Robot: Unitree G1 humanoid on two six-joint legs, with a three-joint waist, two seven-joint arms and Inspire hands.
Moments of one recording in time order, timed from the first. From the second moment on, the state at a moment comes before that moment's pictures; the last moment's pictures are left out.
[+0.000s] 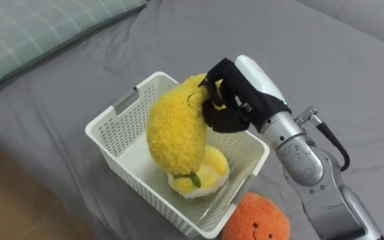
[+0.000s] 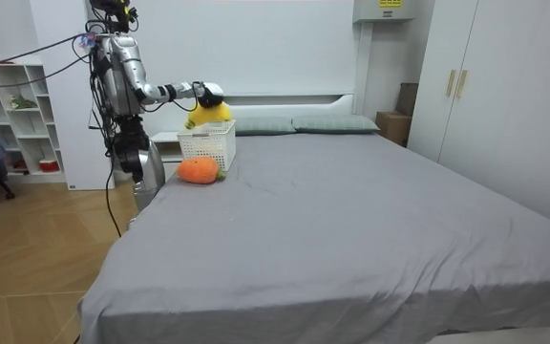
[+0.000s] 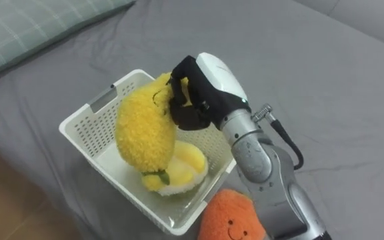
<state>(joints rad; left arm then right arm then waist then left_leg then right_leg) 0.16 0.23 0.10 1.09 0.07 0.12 0.25 -0.17 -0.33 0.34 -0.18 -0.47 0.15 0.13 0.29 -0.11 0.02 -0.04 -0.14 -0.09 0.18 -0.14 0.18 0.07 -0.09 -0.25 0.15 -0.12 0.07</state>
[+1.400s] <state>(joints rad) 0.16 0.22 0.12 1.05 0.09 0.10 0.25 -0.16 -0.33 0.35 -0.08 -0.47 0.13 0.09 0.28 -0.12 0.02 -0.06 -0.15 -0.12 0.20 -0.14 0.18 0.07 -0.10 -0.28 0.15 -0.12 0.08</state>
